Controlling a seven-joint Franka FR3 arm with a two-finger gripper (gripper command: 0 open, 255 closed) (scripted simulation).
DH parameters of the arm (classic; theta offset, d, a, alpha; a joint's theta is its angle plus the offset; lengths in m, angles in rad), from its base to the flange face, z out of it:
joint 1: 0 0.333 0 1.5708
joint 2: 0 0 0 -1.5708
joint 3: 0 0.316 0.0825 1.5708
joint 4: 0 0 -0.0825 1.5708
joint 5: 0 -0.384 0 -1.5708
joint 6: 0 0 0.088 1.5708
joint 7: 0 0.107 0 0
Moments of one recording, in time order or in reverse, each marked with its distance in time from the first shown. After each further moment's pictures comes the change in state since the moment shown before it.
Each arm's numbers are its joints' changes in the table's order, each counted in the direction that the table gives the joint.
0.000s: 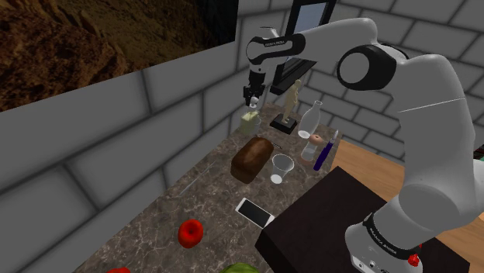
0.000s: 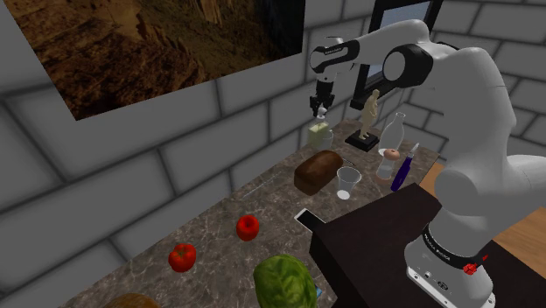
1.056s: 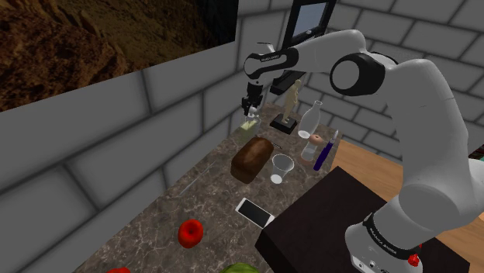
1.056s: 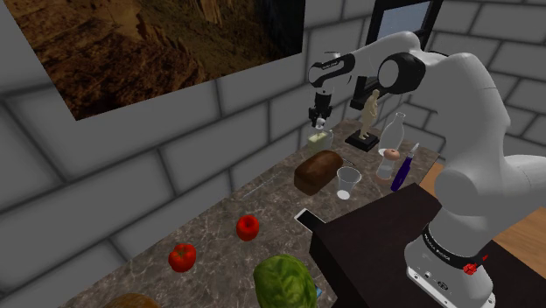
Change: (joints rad) arm 0.002 -0.077 -0.004 -0.024 0.004 0.101 -0.006
